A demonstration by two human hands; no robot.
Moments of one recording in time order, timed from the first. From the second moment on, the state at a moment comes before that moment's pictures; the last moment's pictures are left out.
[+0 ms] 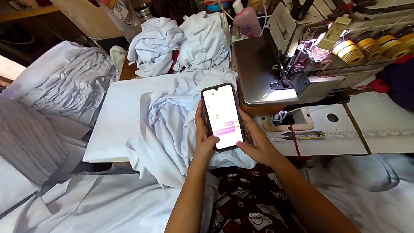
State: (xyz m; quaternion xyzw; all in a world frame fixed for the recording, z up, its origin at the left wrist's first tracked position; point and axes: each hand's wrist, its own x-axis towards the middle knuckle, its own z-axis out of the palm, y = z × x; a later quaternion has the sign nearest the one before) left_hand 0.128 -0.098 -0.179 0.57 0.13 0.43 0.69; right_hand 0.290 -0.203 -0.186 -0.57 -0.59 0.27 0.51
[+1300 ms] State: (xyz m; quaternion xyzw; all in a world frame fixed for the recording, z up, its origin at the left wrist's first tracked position) left_hand 0.129 -0.096 -0.182 0.54 0.09 0.44 0.71; right_hand 0.287 -0.200 -0.187 -0.55 -0.56 0.25 0.56
